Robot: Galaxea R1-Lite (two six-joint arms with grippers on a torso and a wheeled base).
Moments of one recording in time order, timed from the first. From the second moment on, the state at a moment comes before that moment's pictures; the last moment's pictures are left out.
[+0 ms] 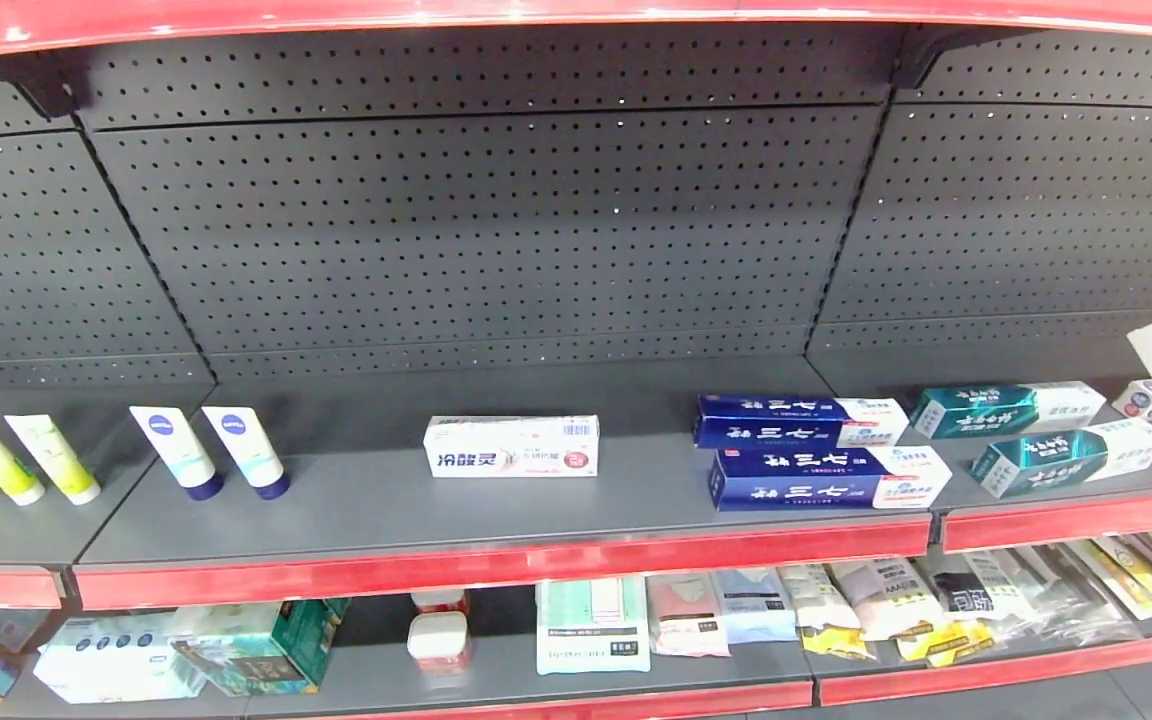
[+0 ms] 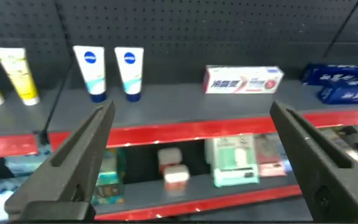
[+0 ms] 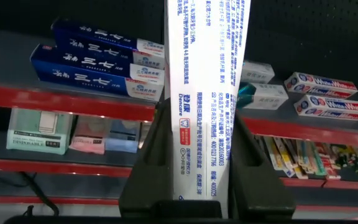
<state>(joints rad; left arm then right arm) -0.01 0.29 -0.32 0.04 -0.13 -0.10 -0.03 0.69 -0.55 0.05 -0.03 -0.30</state>
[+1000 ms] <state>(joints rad) -0.27 1.61 -0.64 -0.56 0.15 -0.42 0.00 0.70 -0.55 0.05 -0.03 -0.32</state>
